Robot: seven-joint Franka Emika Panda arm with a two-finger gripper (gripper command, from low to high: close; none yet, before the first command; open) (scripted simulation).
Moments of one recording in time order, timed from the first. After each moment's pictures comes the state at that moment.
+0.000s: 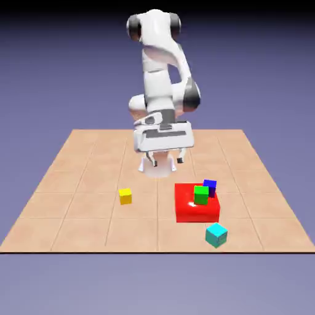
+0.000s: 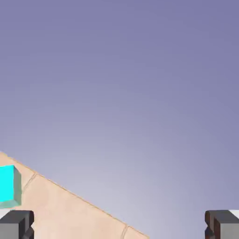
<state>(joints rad) 0.24 -0.26 -0.16 -2.60 0.24 2.78 0.04</state>
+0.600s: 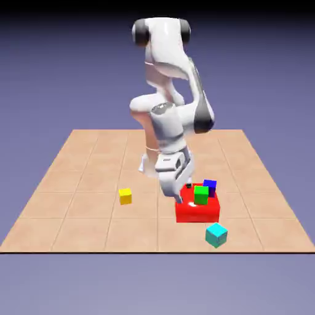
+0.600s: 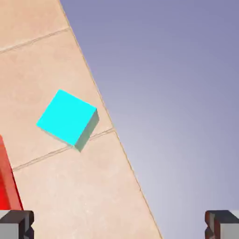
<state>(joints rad) 0.49 0.09 -0.35 -2.36 0.50 2.50 -0.75</state>
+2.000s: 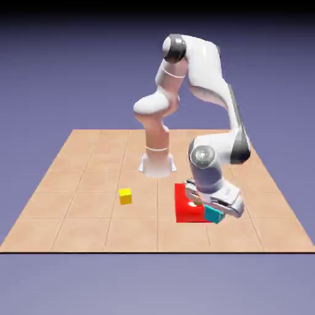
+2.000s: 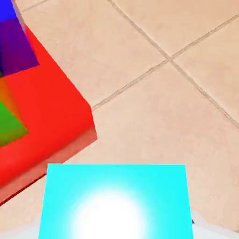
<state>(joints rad) 0.93 0.38 -0.63 -2.13 0.57 2.03 -1.99</state>
